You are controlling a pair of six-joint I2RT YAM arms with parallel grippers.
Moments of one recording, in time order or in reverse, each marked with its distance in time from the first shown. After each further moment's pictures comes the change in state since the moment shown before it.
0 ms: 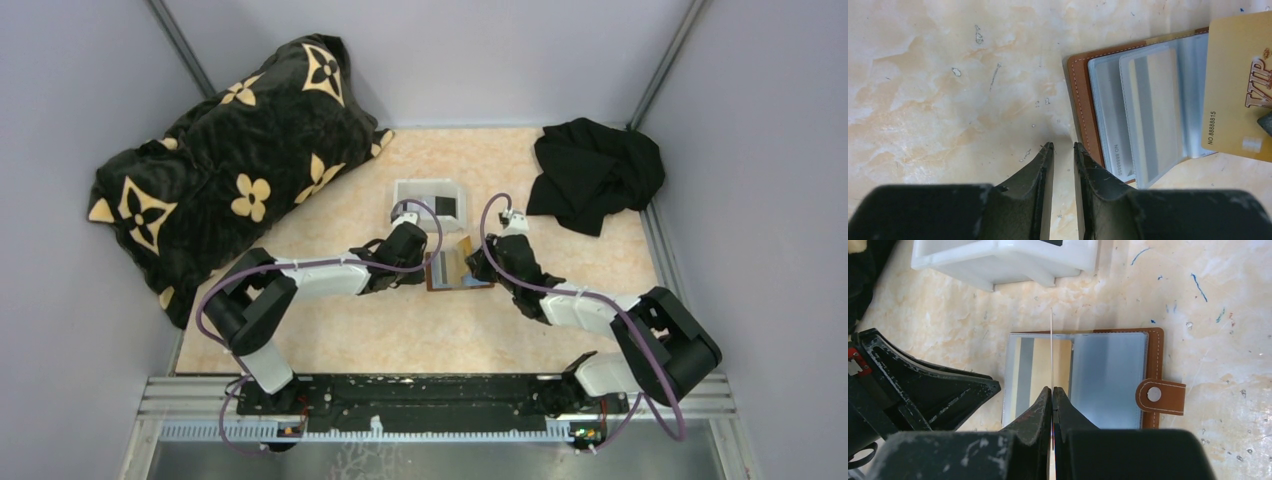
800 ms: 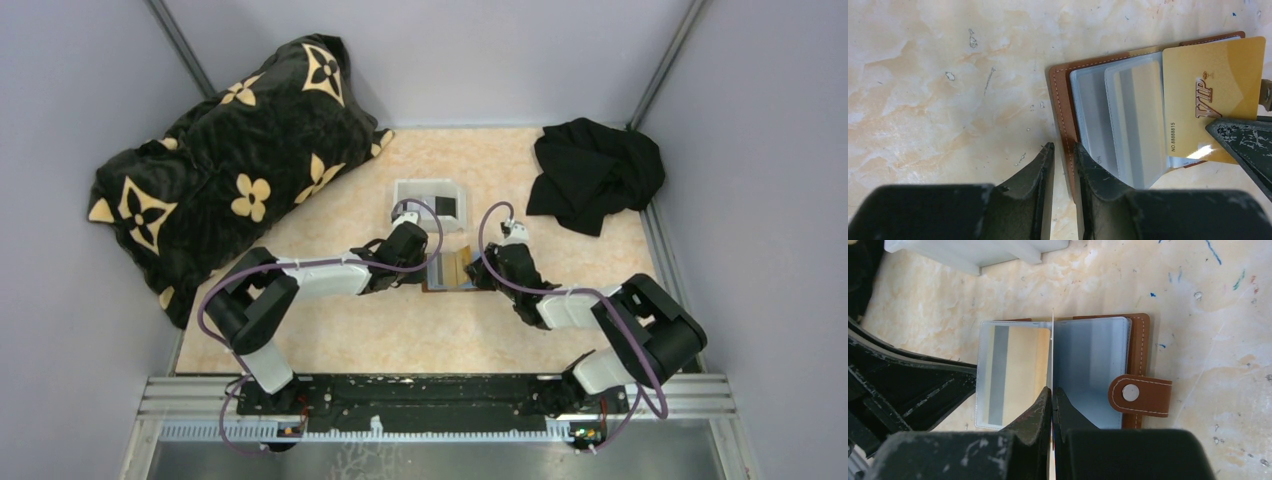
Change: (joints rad) left arm 0.000 0.009 0.001 0.021 0.006 -0.011; right arm -0.014 0.097 -0.079 0.160 -0.040 0.047
